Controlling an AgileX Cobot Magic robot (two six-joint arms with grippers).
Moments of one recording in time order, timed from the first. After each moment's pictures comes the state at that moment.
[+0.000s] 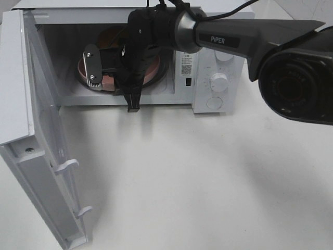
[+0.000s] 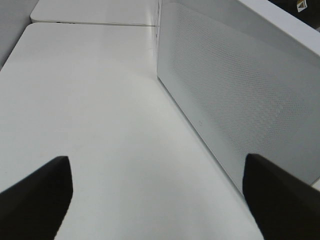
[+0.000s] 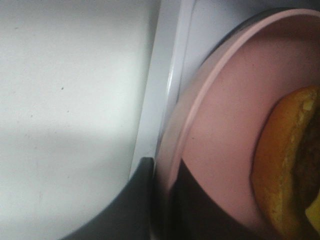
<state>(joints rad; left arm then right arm) -0.01 -0.01 -0.52 -0.08 1.07 0.02 0.64 2.50 -2.14 0.05 0.65 -1.20</state>
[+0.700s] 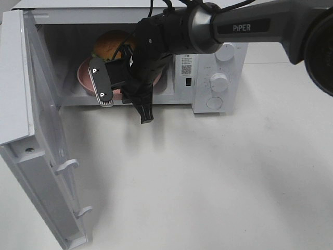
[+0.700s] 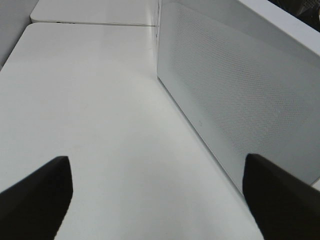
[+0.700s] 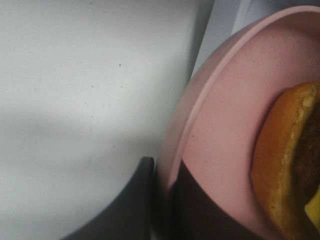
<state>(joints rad) -0.01 -0.01 -0.52 -0.08 1.07 0.02 0.66 2.31 -1.80 -0.02 0.49 -1.26</state>
